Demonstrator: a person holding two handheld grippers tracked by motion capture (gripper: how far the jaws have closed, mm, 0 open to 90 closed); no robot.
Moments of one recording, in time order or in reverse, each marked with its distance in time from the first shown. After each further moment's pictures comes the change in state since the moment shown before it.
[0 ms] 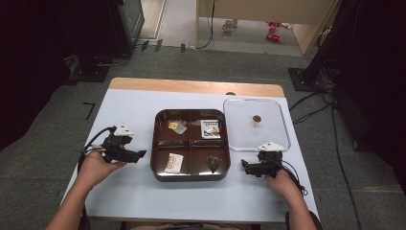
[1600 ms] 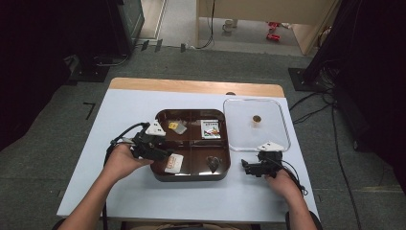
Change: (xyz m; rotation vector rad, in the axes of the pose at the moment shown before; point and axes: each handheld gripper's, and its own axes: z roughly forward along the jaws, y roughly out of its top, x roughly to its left) left arm -0.061 0.056 0.019 -0.027 -0.169 0.178; right arm 0.000 0.000 0.000 0.000 -0.001 -0.002
